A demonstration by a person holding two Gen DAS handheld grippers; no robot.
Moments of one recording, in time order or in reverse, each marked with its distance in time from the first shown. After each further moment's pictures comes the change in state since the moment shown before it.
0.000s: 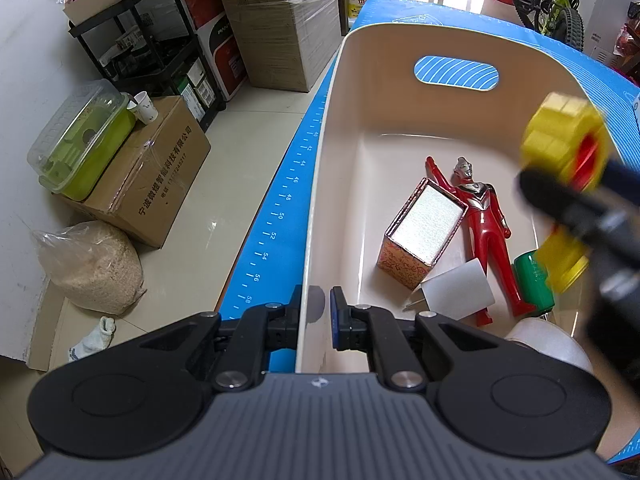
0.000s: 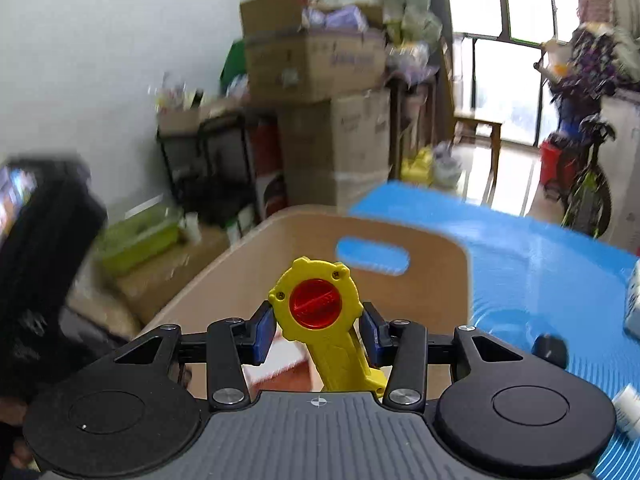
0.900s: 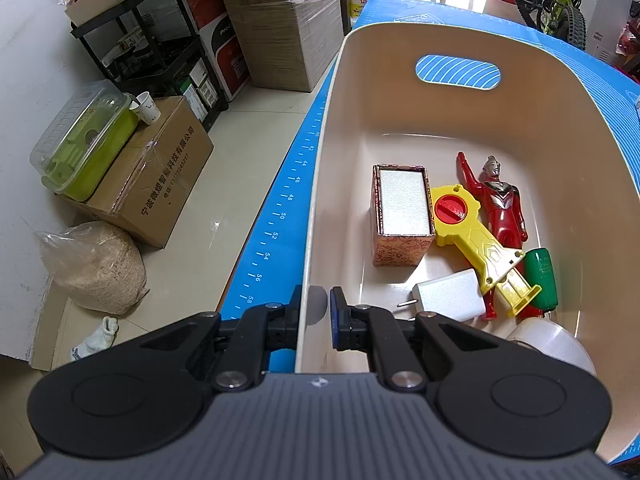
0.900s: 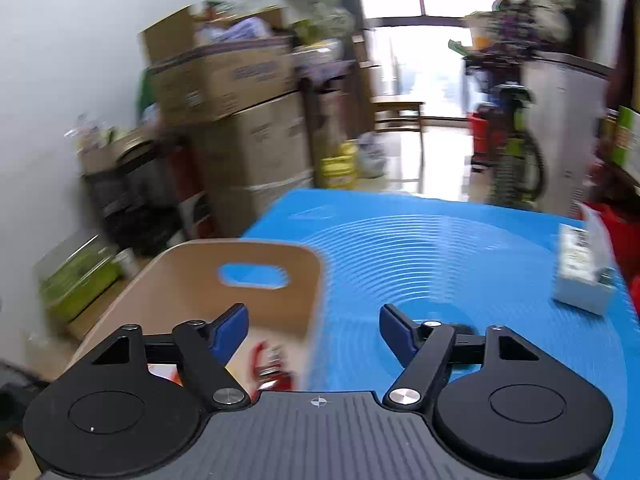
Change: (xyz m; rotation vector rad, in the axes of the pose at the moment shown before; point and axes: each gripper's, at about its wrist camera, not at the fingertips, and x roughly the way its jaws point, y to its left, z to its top) left arm -0.002 -0.002 -0.001 0.004 0.000 0.011; right arm -0.040 -0.094 0.004 0.204 -0.045 -0.194
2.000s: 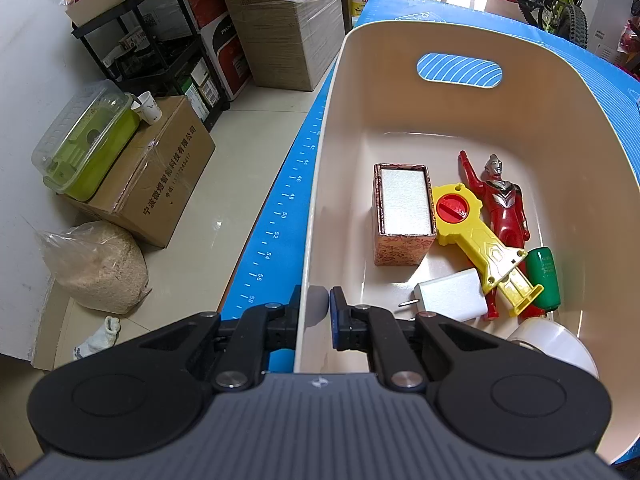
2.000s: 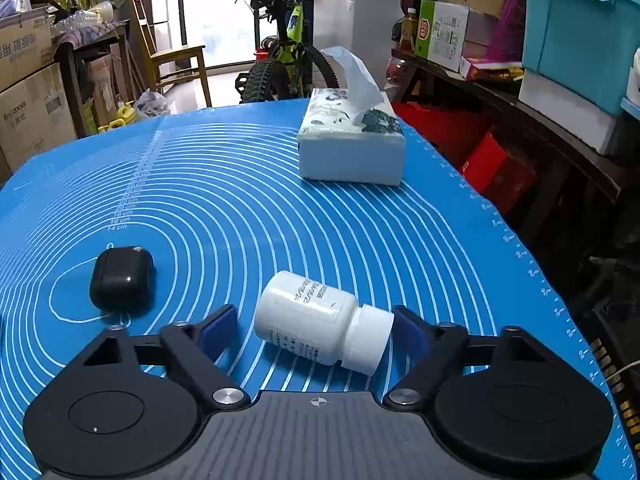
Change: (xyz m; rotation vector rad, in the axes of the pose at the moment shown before) left arm -0.001 0.002 -0.002 0.001 0.002 0.004; right arm 0.086 -0.171 -0.084 0.264 0.140 -0.534
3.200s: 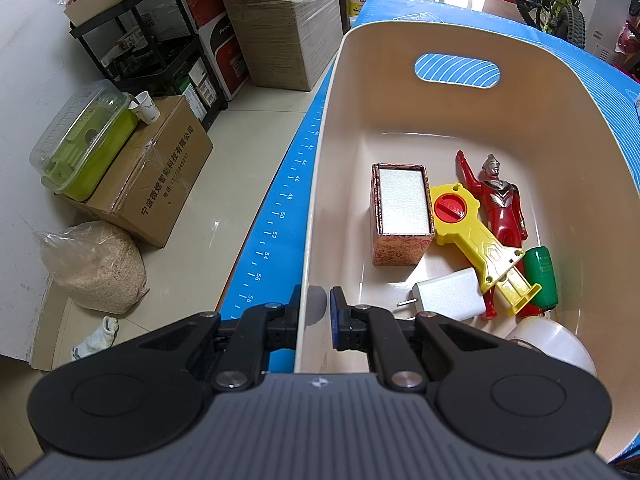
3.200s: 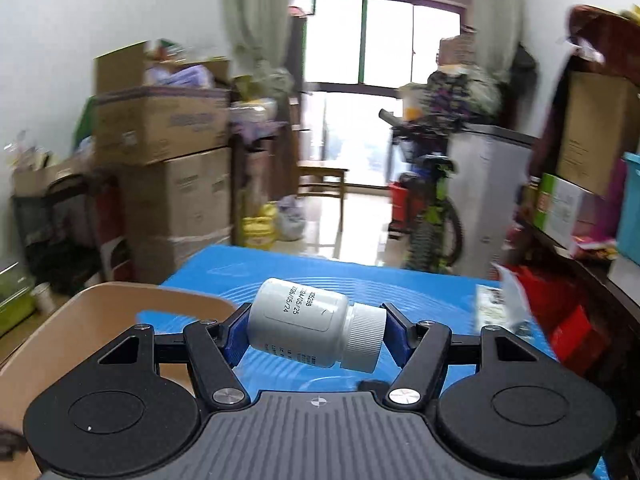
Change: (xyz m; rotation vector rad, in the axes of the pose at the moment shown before) left arm 0.001 -0.001 0.000 0.001 -0.001 -0.002; right arm -0.180 0.129 0.014 -0.284 -0.380 0.325
